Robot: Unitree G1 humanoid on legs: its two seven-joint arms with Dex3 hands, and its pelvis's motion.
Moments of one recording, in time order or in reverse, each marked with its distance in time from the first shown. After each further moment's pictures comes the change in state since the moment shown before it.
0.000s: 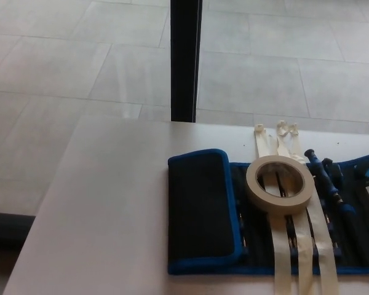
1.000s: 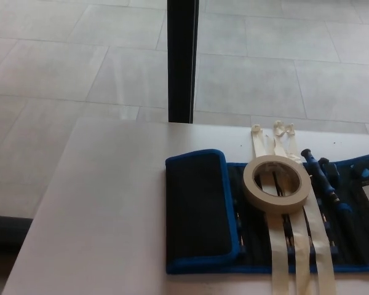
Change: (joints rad) left_arm -0.002 0.000 0.026 0.004 -0.004 0.000 0.000; right_arm 0.164 -0.409 -0.532 0.241 0.353 0.161 0.285
